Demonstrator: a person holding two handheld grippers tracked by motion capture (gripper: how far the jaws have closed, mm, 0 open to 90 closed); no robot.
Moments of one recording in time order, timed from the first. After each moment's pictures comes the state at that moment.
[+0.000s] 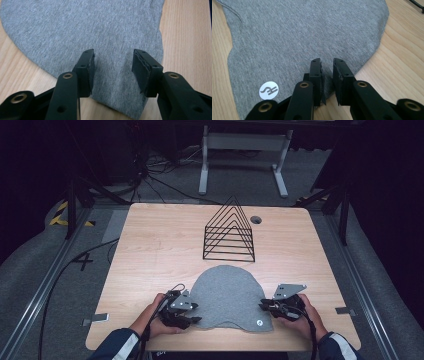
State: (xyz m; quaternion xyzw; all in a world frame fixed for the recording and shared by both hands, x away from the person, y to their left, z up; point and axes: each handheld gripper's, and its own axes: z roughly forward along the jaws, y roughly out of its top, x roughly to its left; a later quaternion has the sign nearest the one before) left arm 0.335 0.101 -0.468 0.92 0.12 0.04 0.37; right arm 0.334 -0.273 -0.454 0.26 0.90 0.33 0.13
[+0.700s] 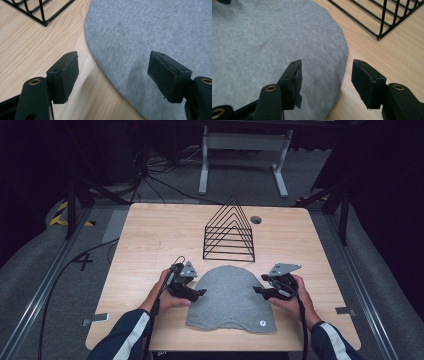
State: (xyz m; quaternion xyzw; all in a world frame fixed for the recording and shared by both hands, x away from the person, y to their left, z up) left arm 0.411 0.082 -0.462 0.90 0.23 0.10 0.36; right arm 0.390 -0.257 -0.442 0.32 0.87 0.34 0.16
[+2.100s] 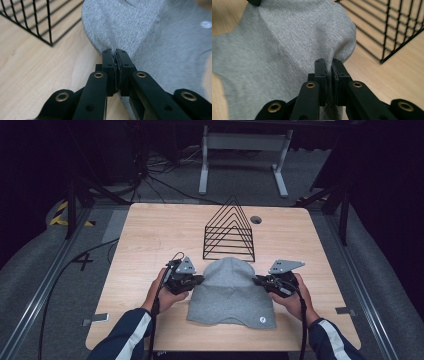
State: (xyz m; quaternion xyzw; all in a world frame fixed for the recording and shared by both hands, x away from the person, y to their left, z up) left arm 0.396 0.092 -0.417 0.88 0.22 0.10 0.41; right arm 0.378 -0.253 -0.410 0.29 0.86 0.39 0.16
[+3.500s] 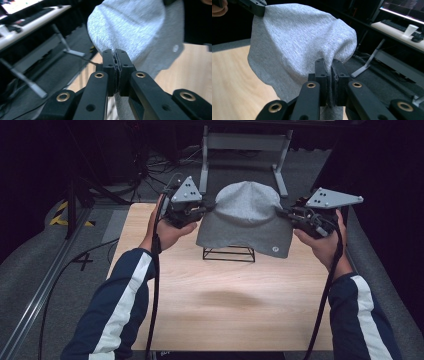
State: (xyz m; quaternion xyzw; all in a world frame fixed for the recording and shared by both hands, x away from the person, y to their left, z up) left arm 0.455 0.082 -0.220 0.81 0.15 0.25 0.50; right arm 0.417 -0.268 -0.215 0.25 0.78 0.47 0.32
